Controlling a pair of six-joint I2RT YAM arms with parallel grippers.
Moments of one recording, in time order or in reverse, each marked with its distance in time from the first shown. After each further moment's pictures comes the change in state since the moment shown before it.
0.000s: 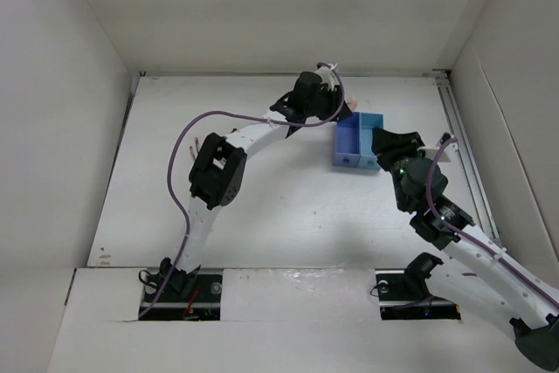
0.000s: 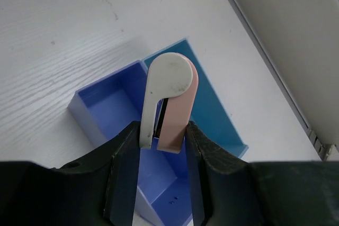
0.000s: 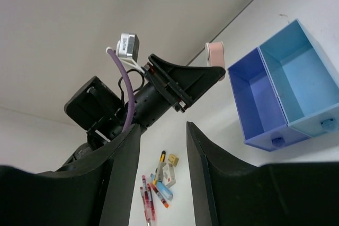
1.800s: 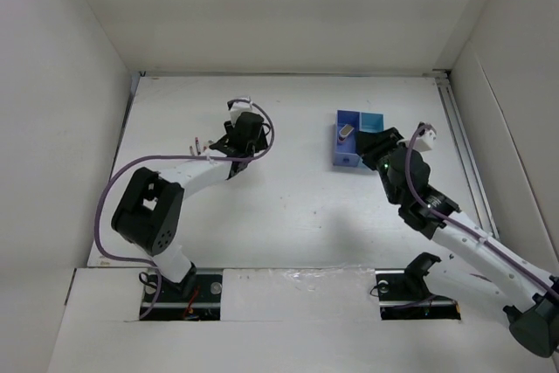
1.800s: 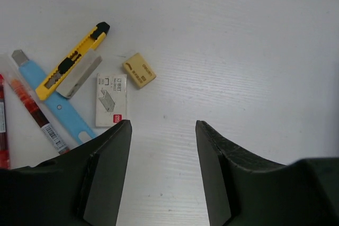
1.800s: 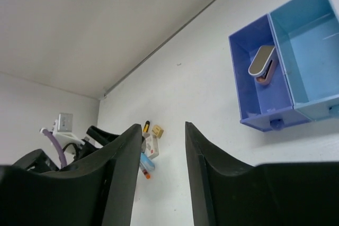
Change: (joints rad) left arm 0.129 -0.662 -0.913 -0.004 -0.750 -0.040; right arm -0.011 0.127 0.023 0.000 -0.138 -0.040
